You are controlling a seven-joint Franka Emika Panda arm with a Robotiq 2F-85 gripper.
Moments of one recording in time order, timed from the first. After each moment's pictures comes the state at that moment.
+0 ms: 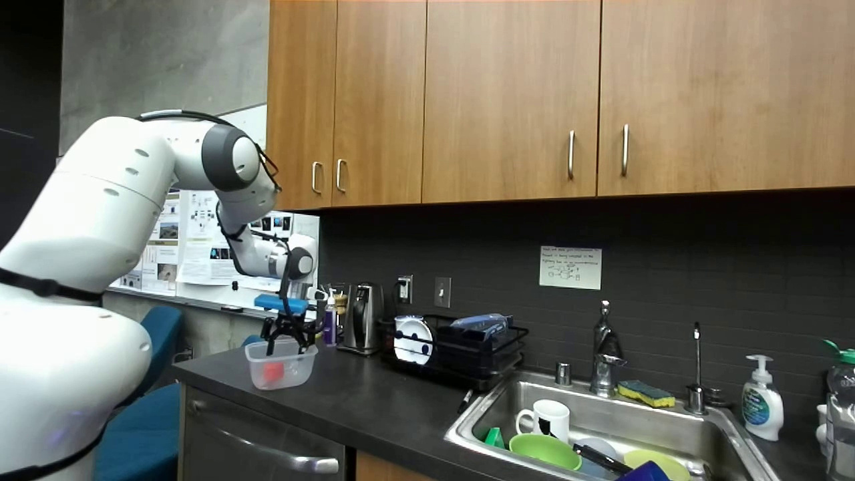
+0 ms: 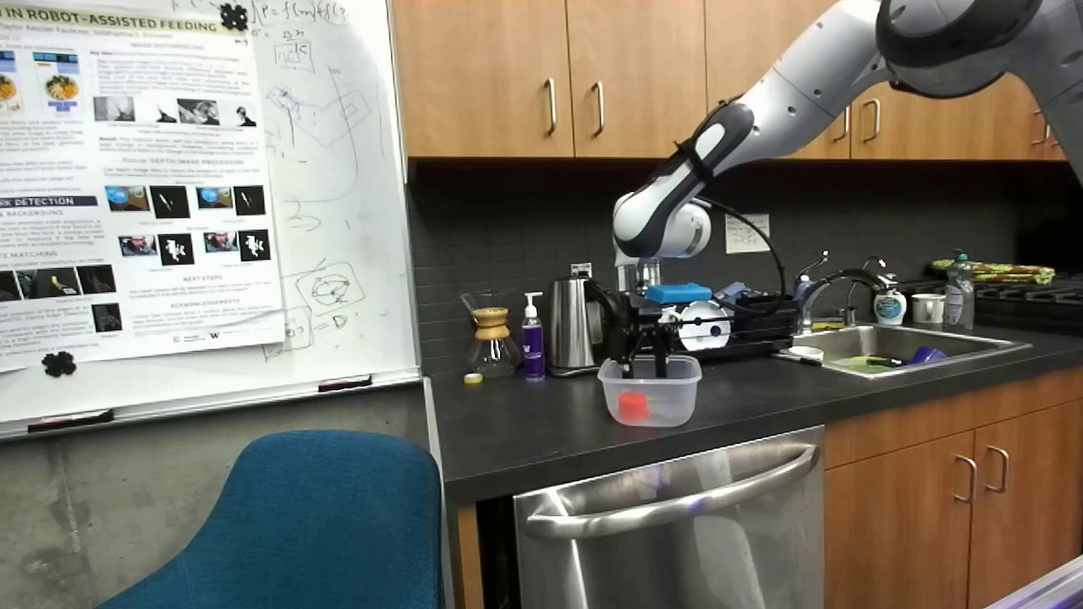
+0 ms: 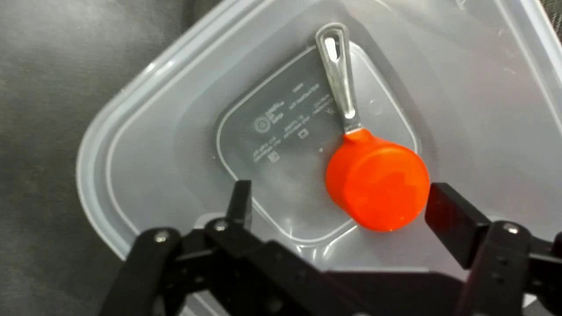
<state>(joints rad) 0.19 0.36 0.14 -1.90 0.04 2.17 0.01</state>
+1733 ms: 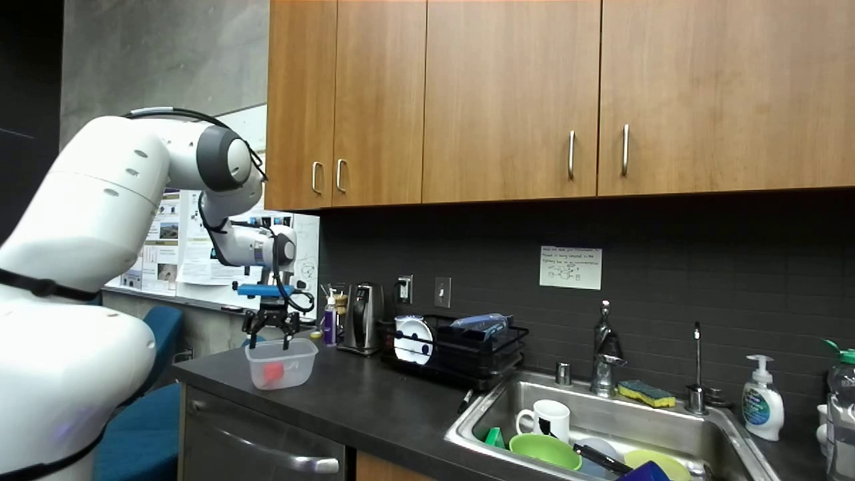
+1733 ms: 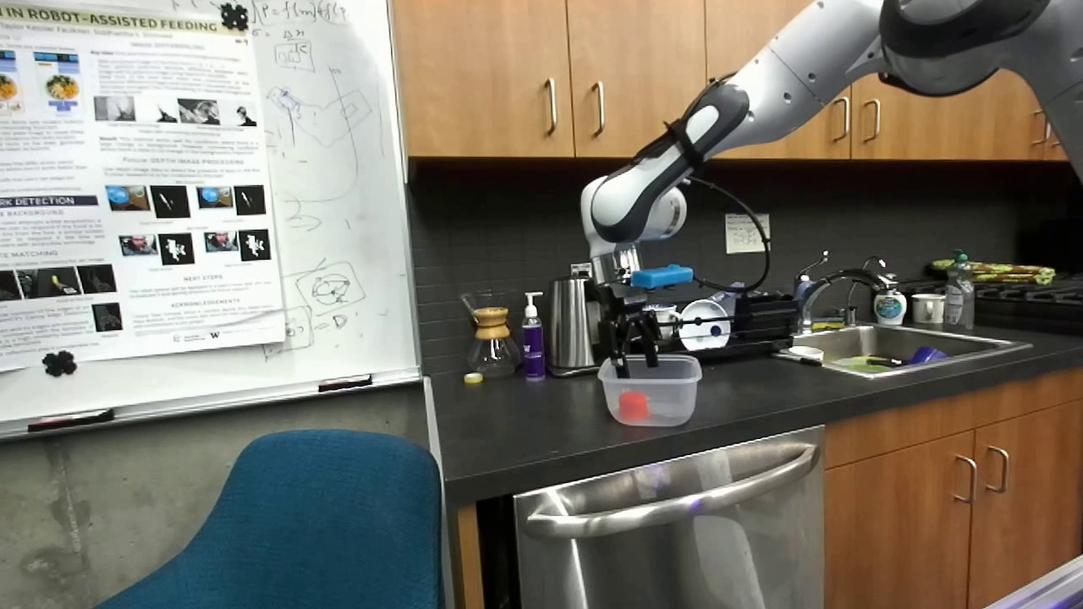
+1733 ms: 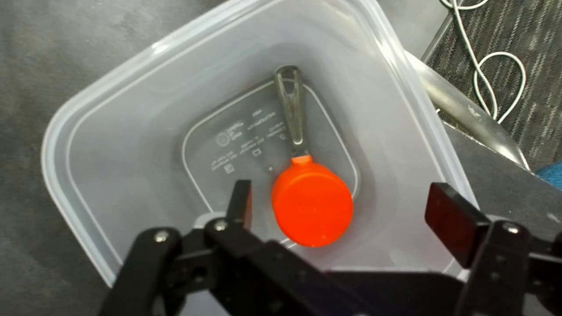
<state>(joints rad) 0.26 0.36 0.17 -1.82 -0.07 1.98 0.04</state>
